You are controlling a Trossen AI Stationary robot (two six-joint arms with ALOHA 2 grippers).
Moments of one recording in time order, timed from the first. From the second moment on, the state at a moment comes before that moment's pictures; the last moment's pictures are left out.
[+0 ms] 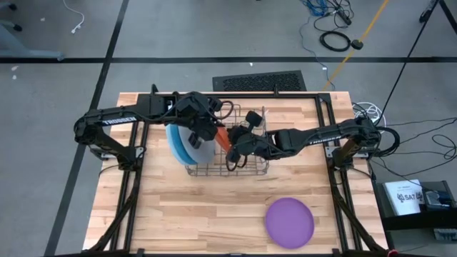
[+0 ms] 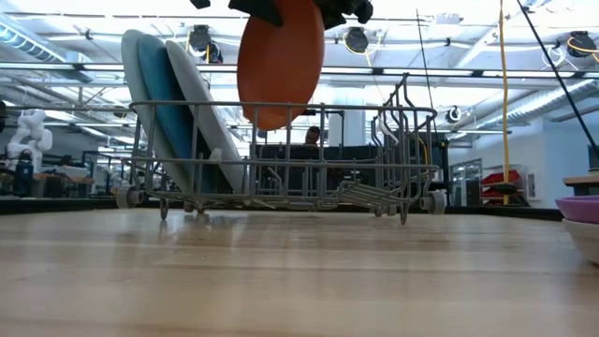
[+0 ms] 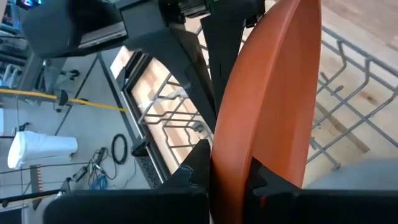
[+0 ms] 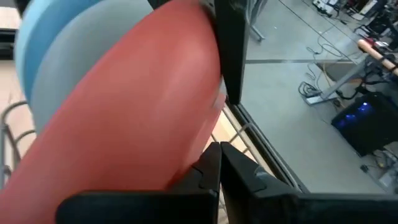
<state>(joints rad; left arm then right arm) 0.14 1.47 1.55 -0.80 -0.01 1.01 0.14 1.70 1.51 -0.40 0.72 0.09</state>
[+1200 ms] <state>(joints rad) 0.15 1.54 1.56 -0.82 -0.17 0.99 0.15 1.76 1.51 -0.34 0.57 0.14</state>
